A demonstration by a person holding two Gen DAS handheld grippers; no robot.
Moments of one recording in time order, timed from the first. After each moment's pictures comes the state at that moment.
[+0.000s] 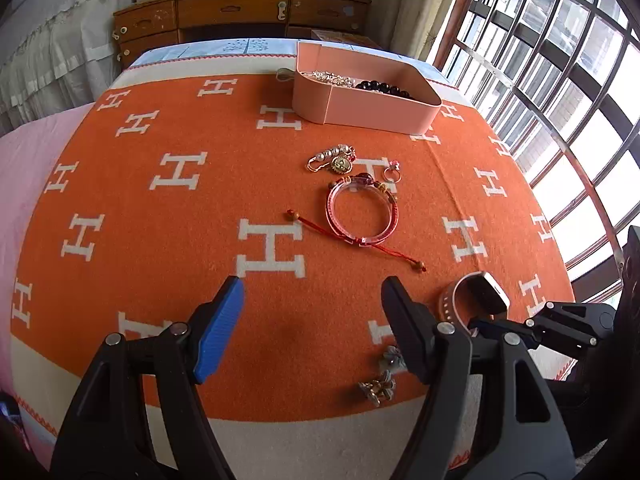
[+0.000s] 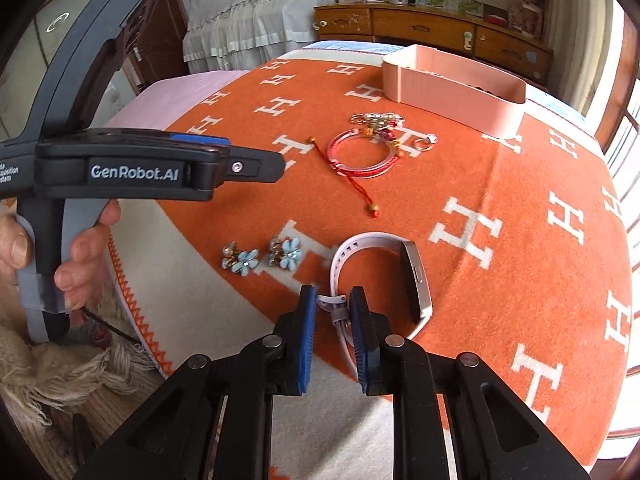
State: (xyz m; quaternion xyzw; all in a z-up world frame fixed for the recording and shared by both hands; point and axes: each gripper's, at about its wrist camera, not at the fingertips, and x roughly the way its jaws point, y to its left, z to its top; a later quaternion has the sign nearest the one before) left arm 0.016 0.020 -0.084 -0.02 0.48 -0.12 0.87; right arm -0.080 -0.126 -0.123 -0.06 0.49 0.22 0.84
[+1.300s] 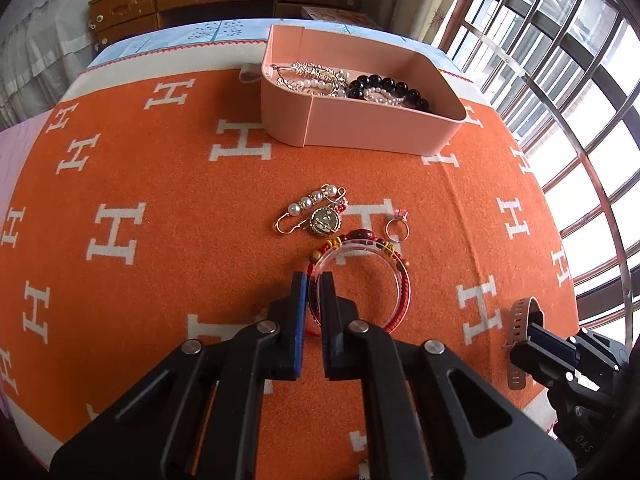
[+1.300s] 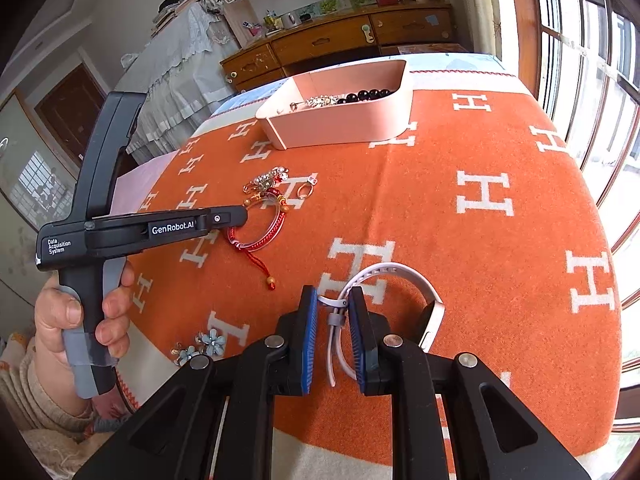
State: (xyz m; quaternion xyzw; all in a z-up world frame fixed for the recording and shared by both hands) left arm 0.104 -0.012 -0.106 -0.02 0.52 -0.13 0.84; right arm -0.032 -0.198 -0.111 0.10 0.48 0.12 0.87
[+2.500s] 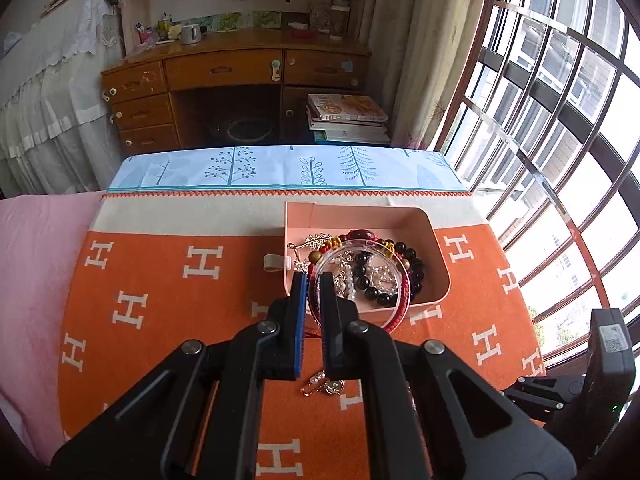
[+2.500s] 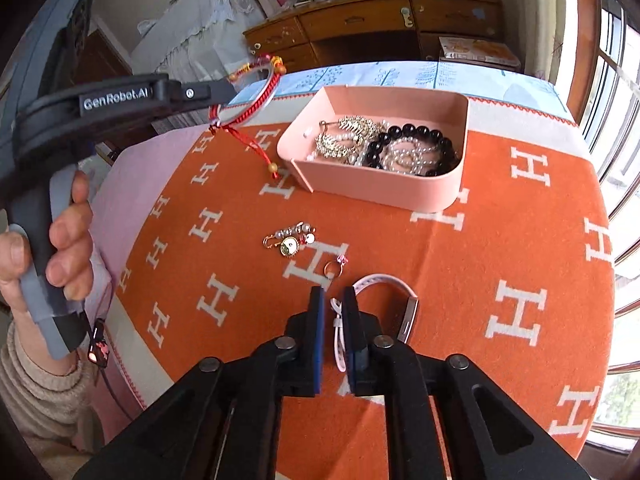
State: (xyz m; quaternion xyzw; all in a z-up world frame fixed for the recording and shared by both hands) left arm 0.183 -0.011 0.018 -0.01 0.43 -0.12 0.90; right arm 0.073 -0.175 -0.056 0.06 0.53 0.18 0.83
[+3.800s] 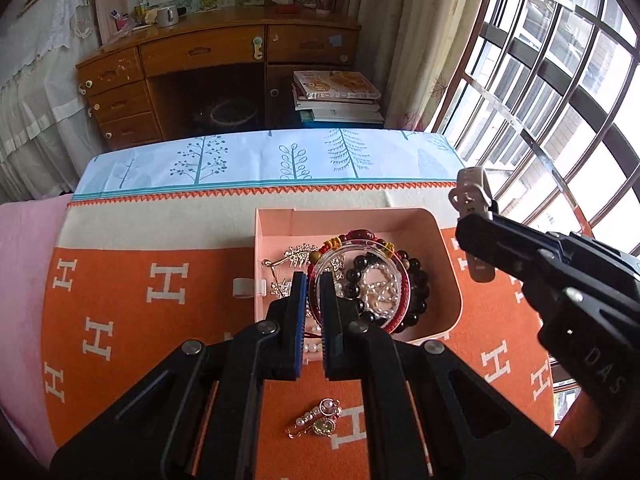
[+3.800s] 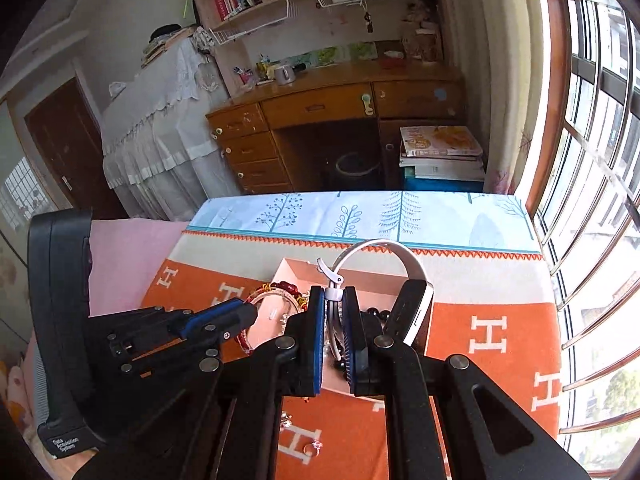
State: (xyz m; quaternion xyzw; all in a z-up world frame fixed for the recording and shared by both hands) left arm 0.250 -0.046 -0.019 0.01 0.47 -0.14 0.87; right arm 0.218 -0.180 0.020 0.07 0.42 0.08 0.90
